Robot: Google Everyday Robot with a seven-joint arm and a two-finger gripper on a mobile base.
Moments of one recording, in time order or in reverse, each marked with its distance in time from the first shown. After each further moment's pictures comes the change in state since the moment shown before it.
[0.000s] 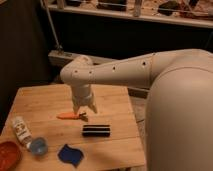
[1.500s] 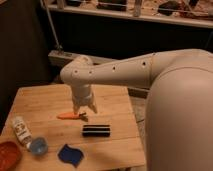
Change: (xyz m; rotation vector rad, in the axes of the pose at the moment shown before) arm 0.000 0.000 0.000 0.000 0.000 0.000
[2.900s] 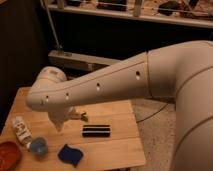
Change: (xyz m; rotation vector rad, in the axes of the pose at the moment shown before) arm 0.090 0.069 -0.046 0.063 -0.176 -0.623
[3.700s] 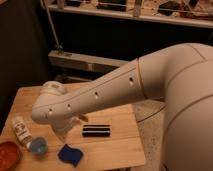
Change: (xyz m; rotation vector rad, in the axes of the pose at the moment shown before) arm 0.014 0.015 0.050 -0.037 0.062 -0.238
